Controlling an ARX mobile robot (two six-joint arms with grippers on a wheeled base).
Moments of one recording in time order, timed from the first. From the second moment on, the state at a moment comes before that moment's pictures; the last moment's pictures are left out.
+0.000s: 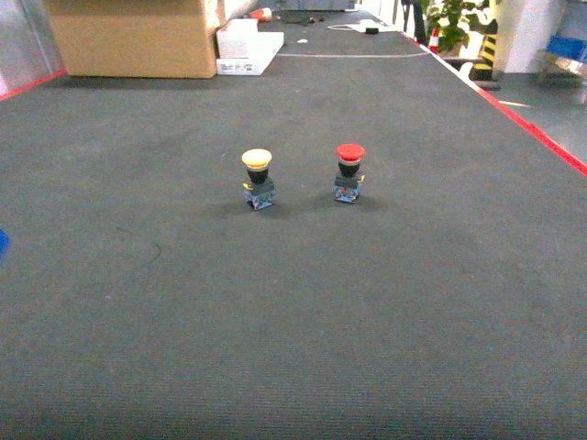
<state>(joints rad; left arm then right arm) -0.22 1.00 0.24 0.47 -0.25 -0.03 0.00 0.01 0.01 0.00 0.00 0.00</state>
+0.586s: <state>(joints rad) -0.41 0.25 0.28 -0.12 -0.49 -0.05 0.00 0.01 0.01 0.00 0.00 0.00</state>
